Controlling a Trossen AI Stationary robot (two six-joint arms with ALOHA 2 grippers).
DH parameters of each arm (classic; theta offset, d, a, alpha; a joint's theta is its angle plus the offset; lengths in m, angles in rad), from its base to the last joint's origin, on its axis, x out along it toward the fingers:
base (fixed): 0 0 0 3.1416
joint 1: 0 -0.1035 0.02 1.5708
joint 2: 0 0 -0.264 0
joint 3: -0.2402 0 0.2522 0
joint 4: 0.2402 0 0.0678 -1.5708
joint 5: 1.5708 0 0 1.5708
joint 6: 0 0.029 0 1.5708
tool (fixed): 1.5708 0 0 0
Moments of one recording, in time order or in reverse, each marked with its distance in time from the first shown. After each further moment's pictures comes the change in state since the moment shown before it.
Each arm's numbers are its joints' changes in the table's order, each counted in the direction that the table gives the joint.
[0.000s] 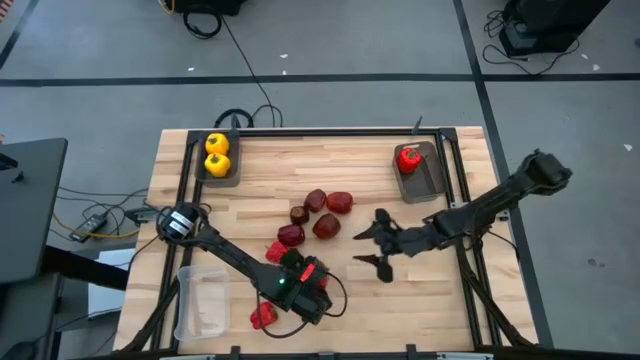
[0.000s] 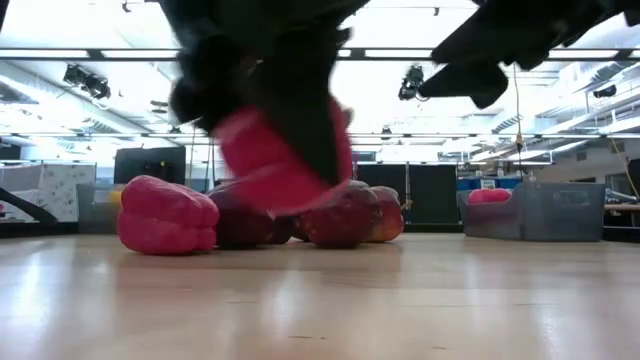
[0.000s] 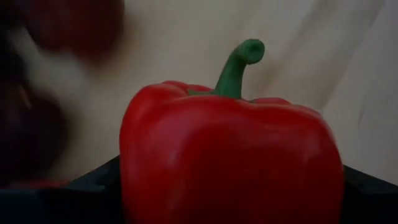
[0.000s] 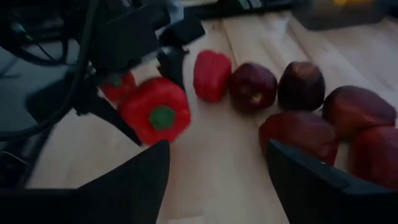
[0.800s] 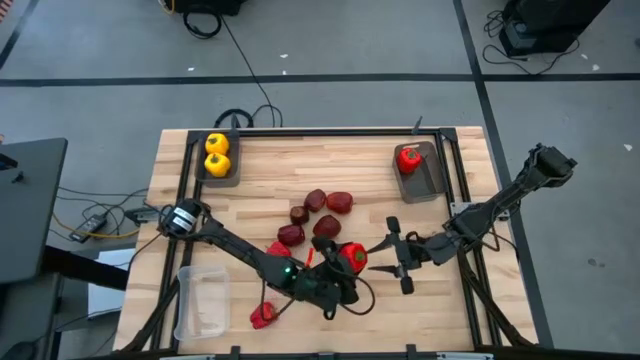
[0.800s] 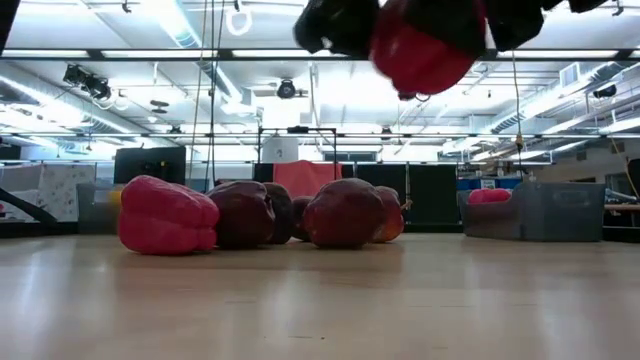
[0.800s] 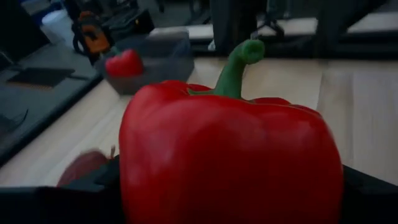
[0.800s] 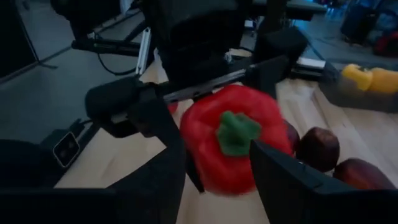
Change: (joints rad) left arm -0.063 0.000 0.006 -0.666 -0.369 0.755; right arm -0.160 -0.153 0.057 -0.081 0.059 -0.265
